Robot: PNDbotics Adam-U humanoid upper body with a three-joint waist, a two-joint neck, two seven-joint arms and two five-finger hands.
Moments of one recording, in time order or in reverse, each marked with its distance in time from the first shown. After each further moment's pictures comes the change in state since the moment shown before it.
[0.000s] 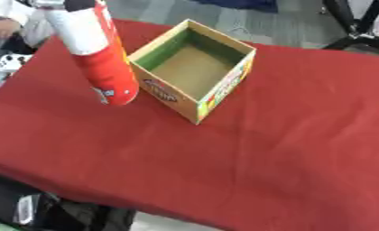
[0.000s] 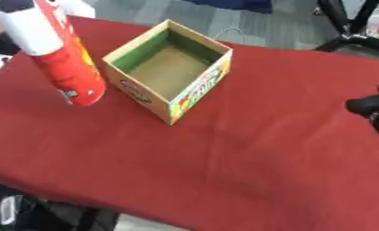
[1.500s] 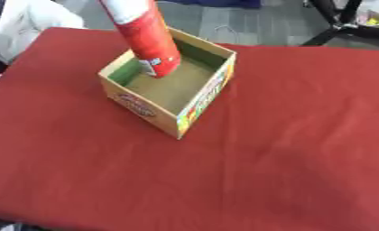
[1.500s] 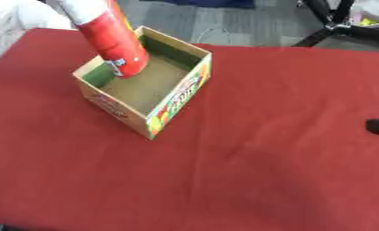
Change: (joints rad) left arm -0.179 -0.155 0.086 0.309 -0.143 -0.056 0.131; right arm -0.078 0.003 -0.004 0.000 0.021 0.011 0.013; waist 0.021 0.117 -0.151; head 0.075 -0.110
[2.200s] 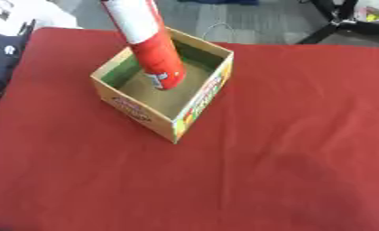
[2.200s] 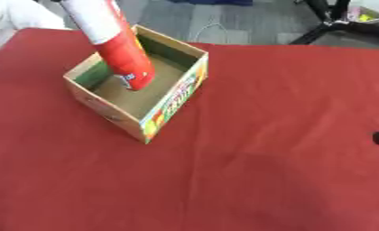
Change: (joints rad) left arm 0.020 -0.022 -0.001 0.040 -0.061 -0.057 0.045; right arm -0.010 0.017 0.001 0.000 0.027 -0.010 0.011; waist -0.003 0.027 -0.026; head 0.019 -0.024
